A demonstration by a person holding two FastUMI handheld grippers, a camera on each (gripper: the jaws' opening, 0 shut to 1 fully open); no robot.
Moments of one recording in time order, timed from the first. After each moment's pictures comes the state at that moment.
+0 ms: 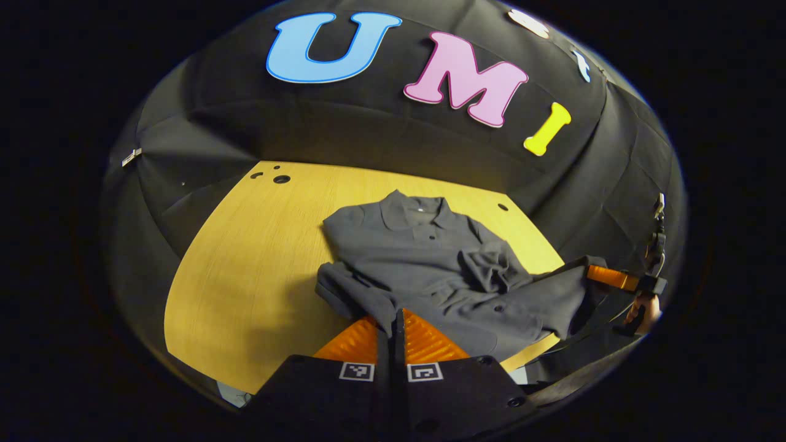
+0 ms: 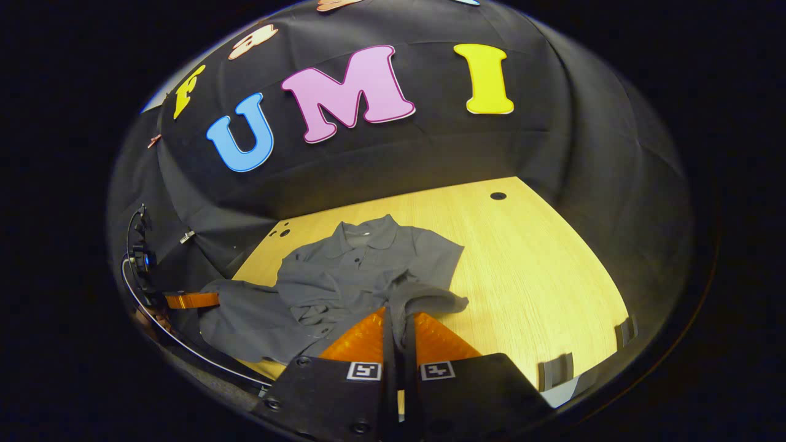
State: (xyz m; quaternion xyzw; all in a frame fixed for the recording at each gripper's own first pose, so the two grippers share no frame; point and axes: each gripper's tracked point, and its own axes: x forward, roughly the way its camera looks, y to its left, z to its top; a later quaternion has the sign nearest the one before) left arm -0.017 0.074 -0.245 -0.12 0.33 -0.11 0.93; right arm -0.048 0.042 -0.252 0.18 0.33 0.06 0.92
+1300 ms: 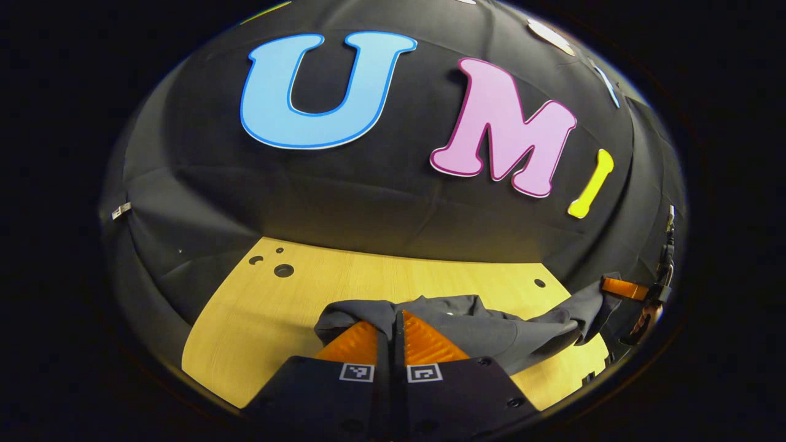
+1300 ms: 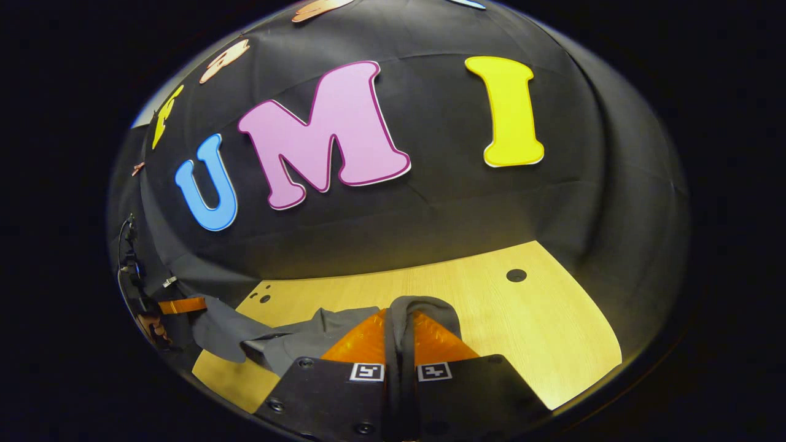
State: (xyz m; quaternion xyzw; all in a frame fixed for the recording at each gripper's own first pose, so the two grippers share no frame) left arm 0.206 0.099 -0.186 -0.11 0.23 -0.04 0.97; right arm 0.187 -0.007 -0.246 0.19 0.24 0.04 0.95
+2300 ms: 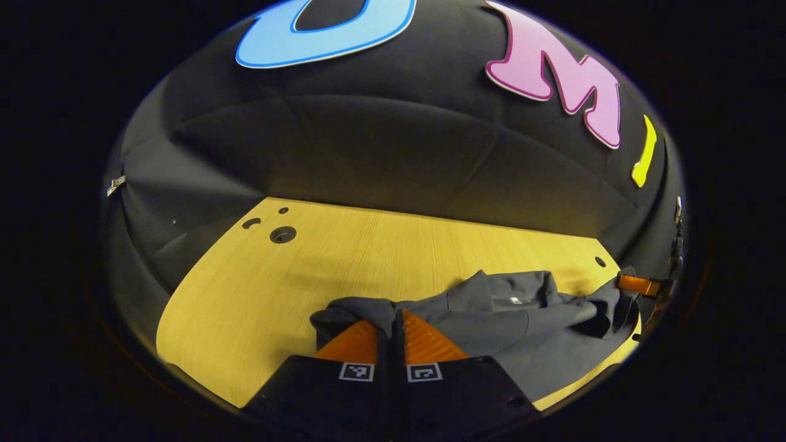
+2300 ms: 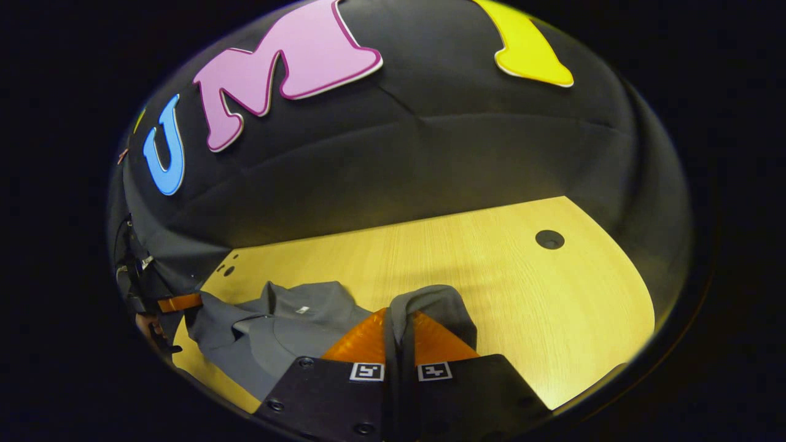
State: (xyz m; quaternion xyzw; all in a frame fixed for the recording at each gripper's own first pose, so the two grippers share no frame) left arm 0.289 0.107 -0.334 -0.08 0.31 0.03 0.95; right arm 0.263 0.013 -0.418 0.18 0.34 0.06 0.92
